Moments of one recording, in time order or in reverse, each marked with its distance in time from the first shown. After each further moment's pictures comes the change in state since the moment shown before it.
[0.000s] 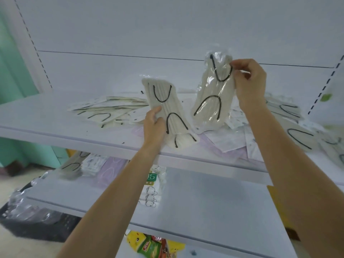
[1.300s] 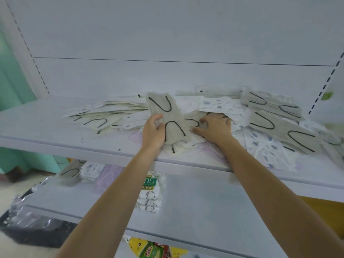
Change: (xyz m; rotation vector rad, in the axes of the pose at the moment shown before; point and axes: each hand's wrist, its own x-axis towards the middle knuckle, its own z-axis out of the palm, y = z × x) left_hand 0.011 -0.008 0.006 0.210 -0.039 0.019; right_hand -0.053 0.084 0.034 -0.937 -0.610 0.119
